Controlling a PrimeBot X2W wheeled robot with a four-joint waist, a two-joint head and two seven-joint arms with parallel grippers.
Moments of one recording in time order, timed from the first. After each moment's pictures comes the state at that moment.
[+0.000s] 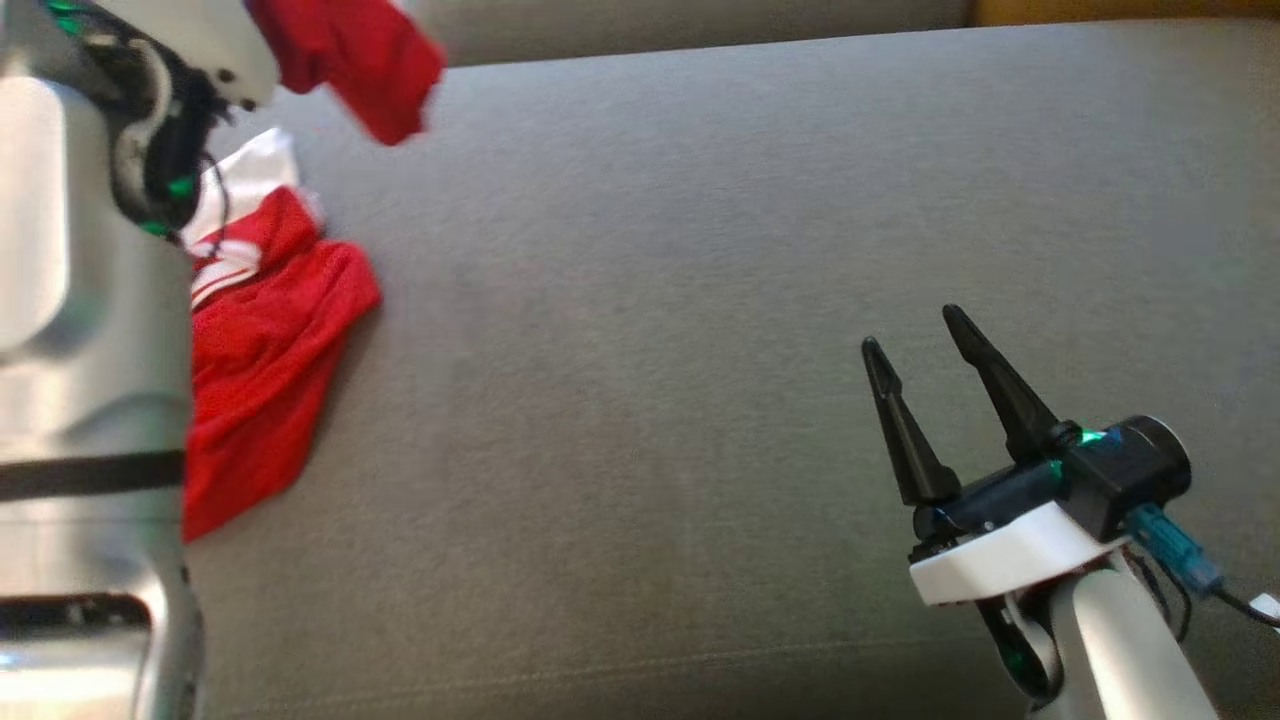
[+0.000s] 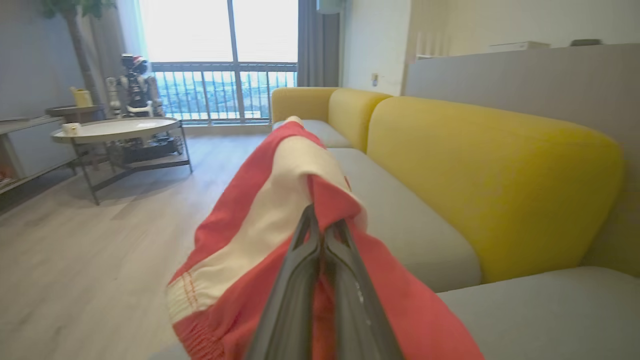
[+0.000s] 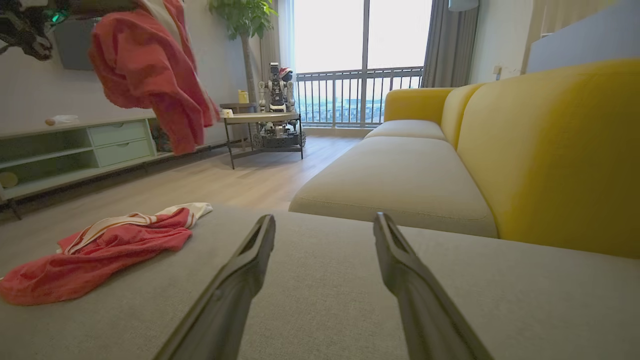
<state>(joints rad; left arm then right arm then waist) -0.96 0.19 -0.12 0.56 -0.27 -0.10 0.16 -0.11 -0.05 0.10 0.05 0.08 0.13 -0.25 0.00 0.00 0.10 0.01</state>
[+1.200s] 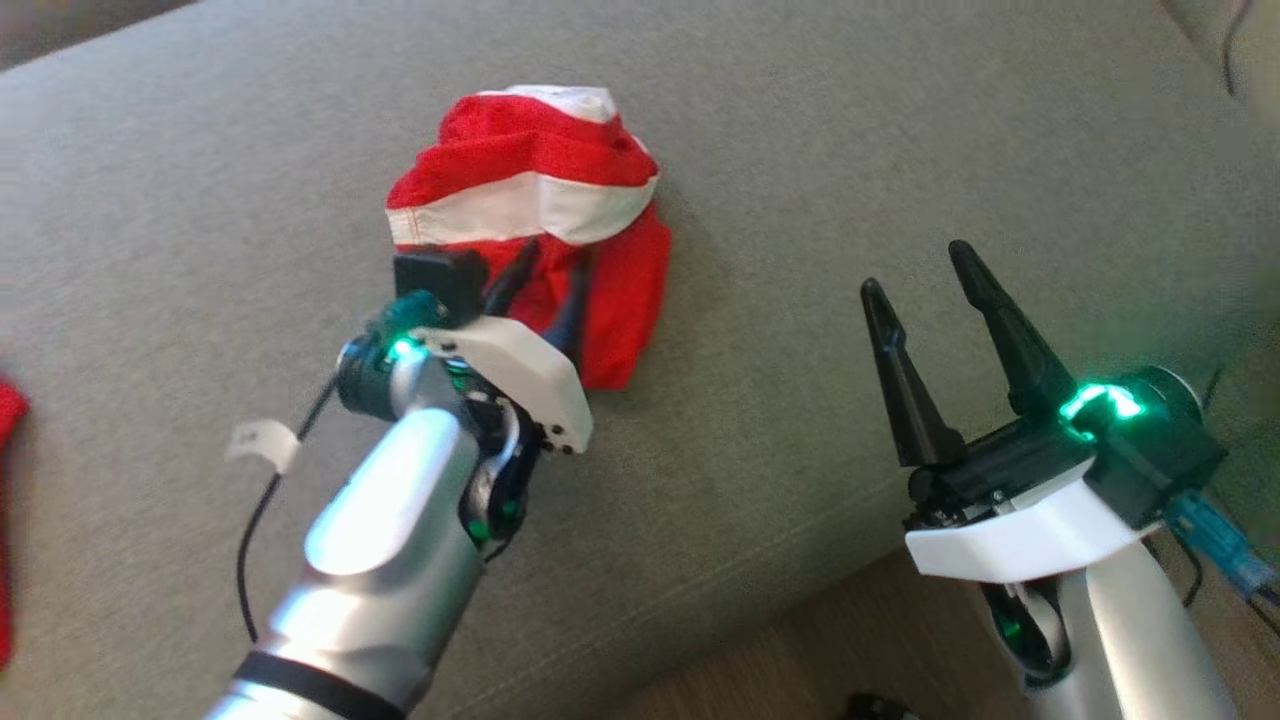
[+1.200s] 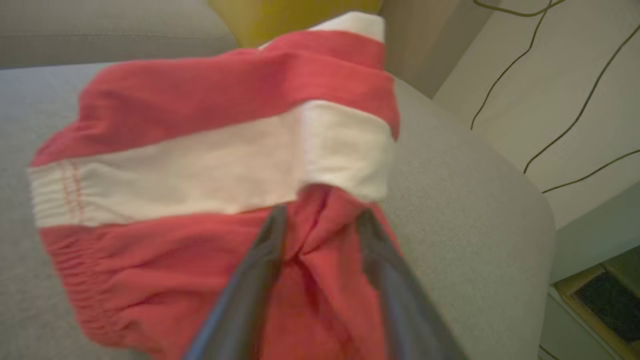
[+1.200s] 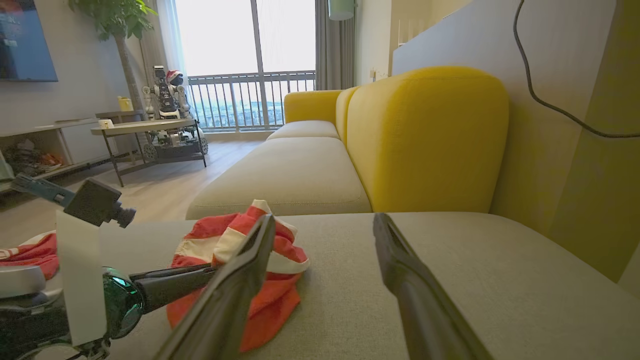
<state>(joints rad) -0.59 0.04 -0.58 0.60 -0.54 0.06 -0.10 -0.14 -0.05 0.14 -0.09 0.15 0.13 -0.25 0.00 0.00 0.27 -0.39</state>
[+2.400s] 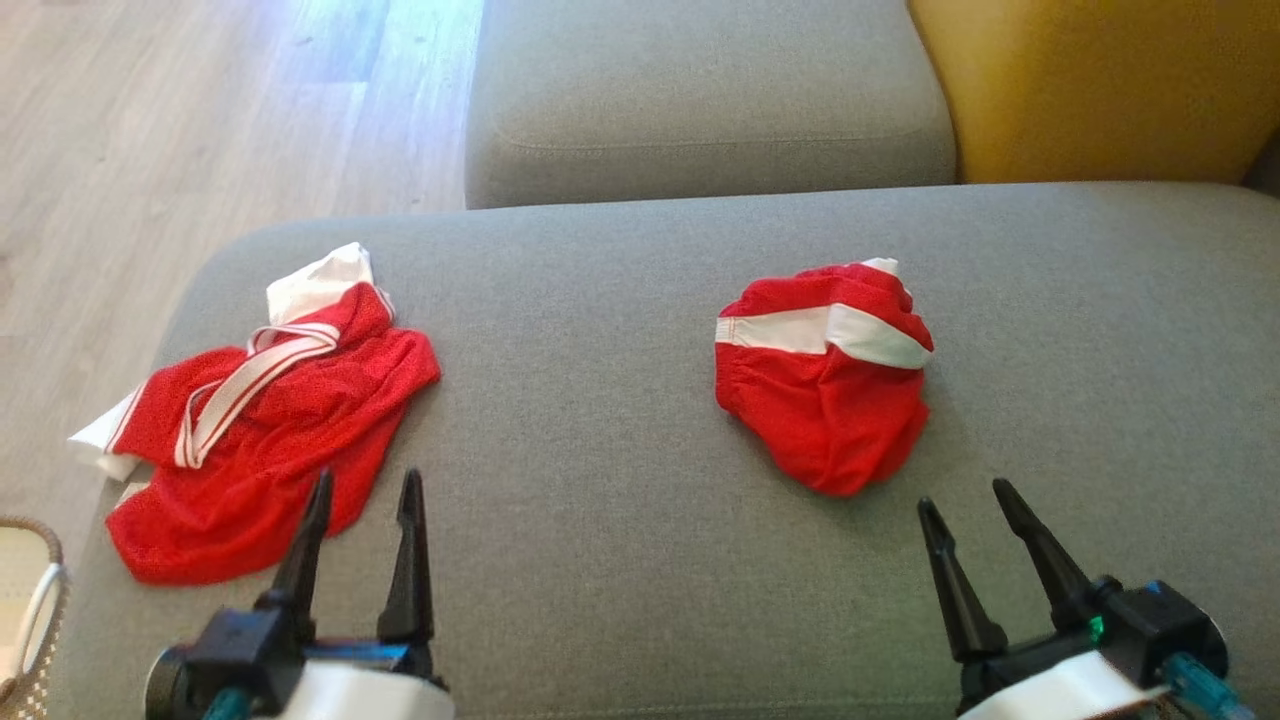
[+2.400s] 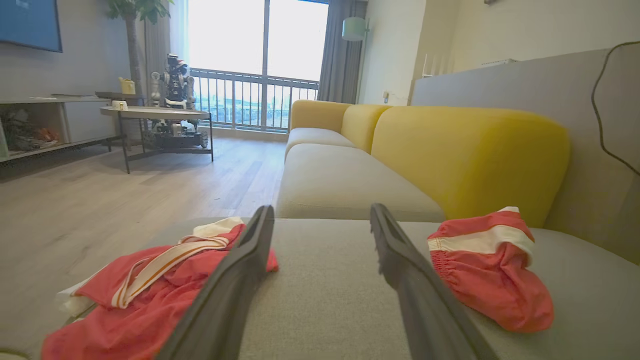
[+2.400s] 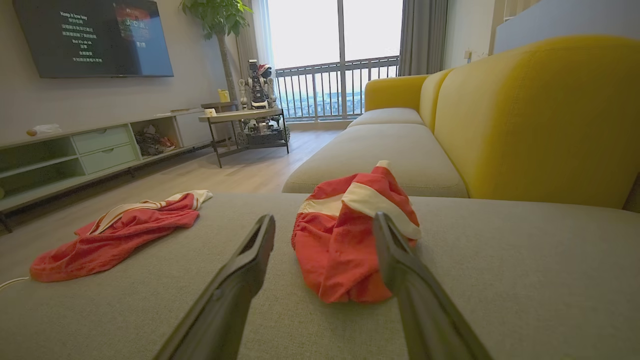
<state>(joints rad) 0.16 0.17 -0.31 -0.12 -0.25 0.18 -0.25 0.16 -0.04 0.03 0.04 0.13 0.13 -0.25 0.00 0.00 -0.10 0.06</state>
